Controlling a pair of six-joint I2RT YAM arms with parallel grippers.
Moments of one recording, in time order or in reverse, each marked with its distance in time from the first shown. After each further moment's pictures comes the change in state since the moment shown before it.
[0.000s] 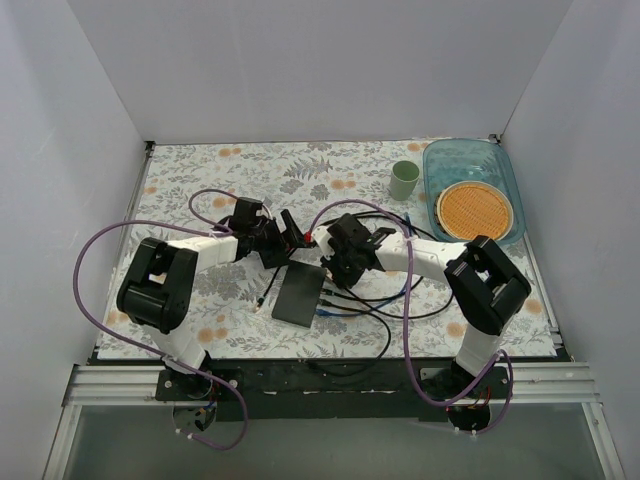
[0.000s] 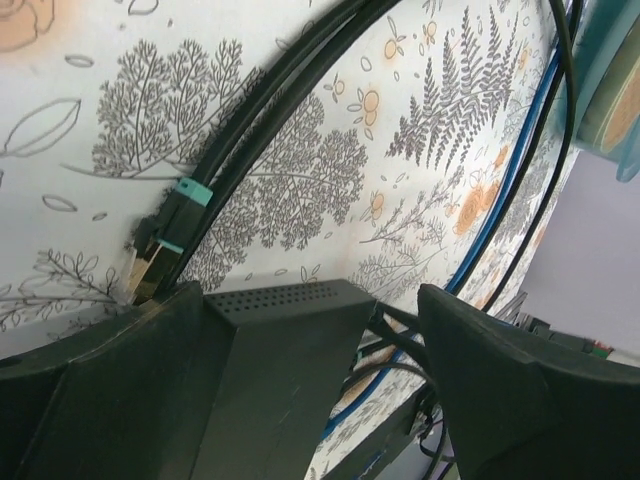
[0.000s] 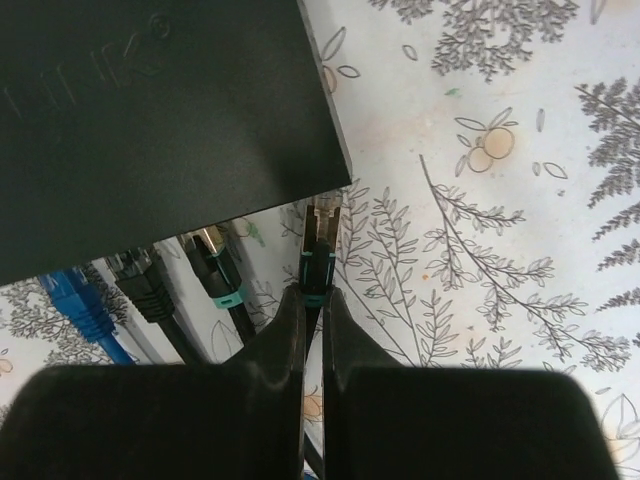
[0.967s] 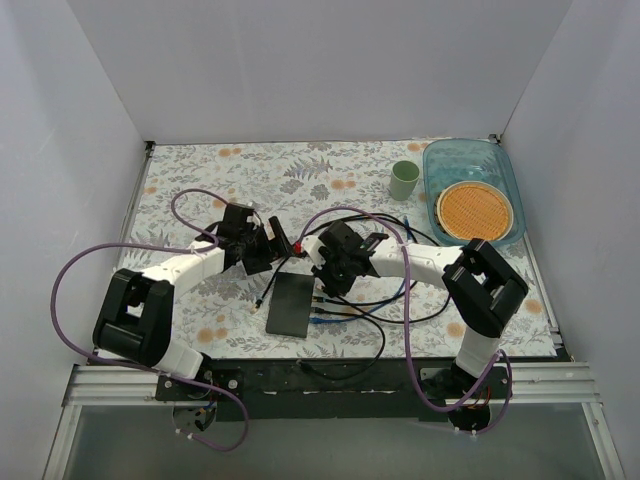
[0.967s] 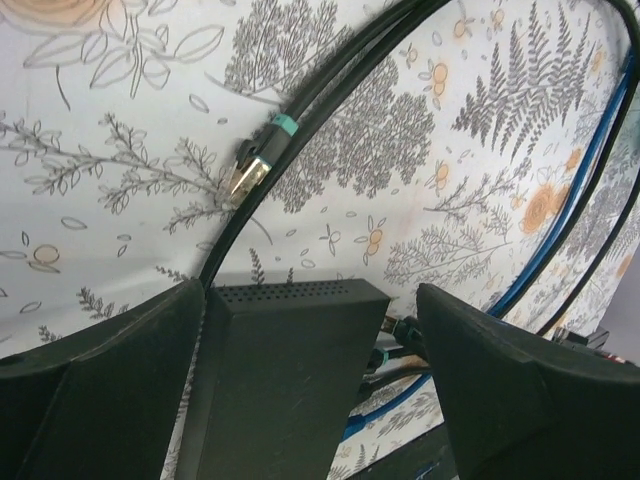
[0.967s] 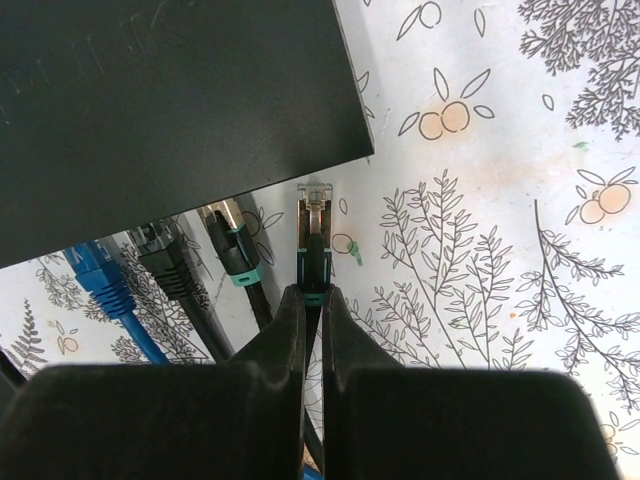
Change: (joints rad) left arm -0.002 -0.209 -0.038 -0.224 -0.201 0.096; right arm 0.059 0.000 0.006 -0.007 -0.070 -0.028
